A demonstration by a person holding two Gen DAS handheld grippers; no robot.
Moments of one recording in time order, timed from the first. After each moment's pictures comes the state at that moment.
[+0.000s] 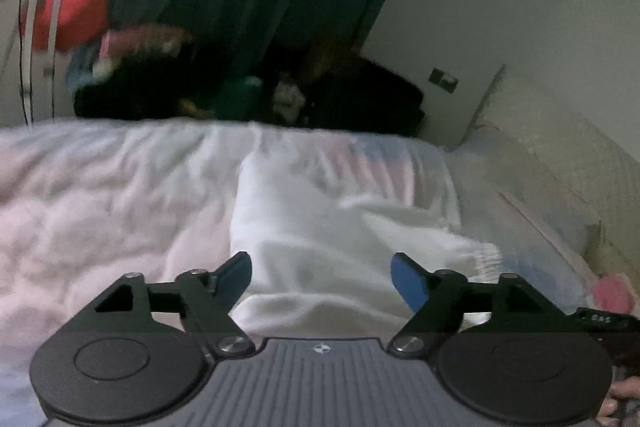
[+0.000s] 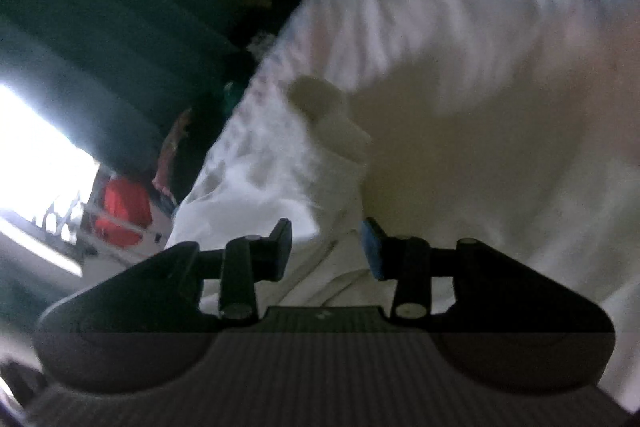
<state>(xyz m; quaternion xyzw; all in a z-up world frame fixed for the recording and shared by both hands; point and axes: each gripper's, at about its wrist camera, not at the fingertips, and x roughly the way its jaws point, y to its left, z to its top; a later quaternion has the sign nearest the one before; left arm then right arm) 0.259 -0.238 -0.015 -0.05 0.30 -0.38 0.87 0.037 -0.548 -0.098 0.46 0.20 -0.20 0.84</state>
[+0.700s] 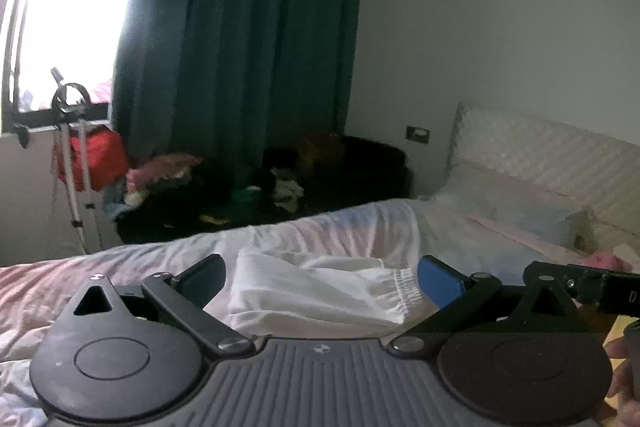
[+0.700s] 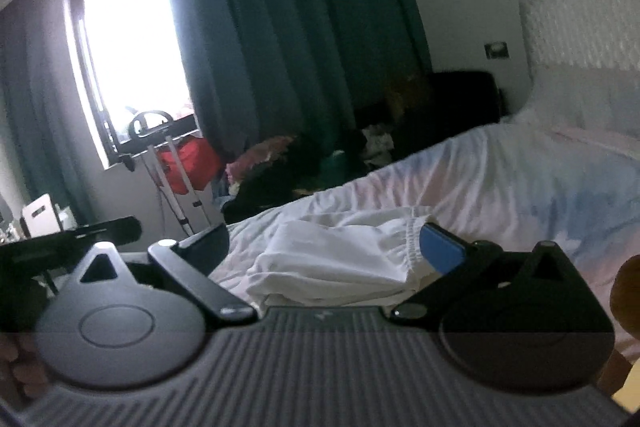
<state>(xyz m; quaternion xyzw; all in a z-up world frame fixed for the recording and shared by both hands) -0.001 -0.192 0.123 0.03 0.15 -0.34 0.93 -0.096 -0.405 0.080 0.16 0.11 -0.14 0.97</state>
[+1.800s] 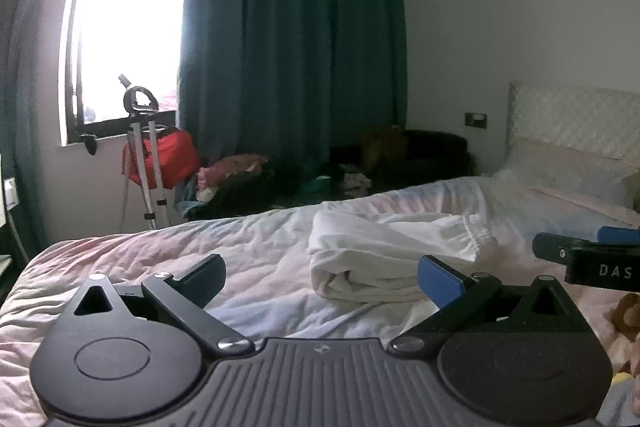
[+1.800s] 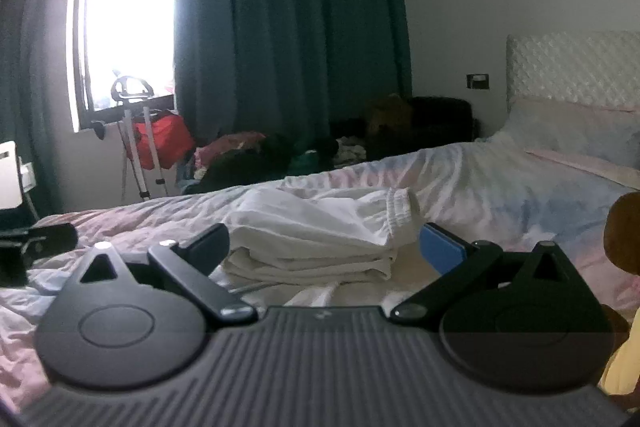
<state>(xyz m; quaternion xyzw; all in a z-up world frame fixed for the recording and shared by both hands) -0.057 -0.135 0.032 0.06 0.12 -0.25 0.96 -0.100 -0.343 0.001 0.08 0.11 -0.20 0.97</state>
